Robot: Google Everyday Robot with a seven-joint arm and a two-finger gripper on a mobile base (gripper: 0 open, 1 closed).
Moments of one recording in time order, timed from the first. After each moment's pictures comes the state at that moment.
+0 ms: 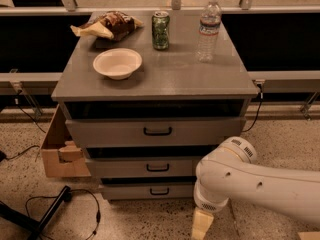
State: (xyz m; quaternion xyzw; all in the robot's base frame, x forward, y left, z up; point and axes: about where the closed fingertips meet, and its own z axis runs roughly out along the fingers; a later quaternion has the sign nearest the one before) arm 0.391 -0.134 0.583 -0.59 0.81 -0.01 0.06
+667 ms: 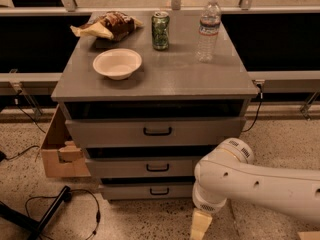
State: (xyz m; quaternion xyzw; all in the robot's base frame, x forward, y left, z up) arm 0.389 -0.131 0.570 -0.59 0.81 0.00 0.05
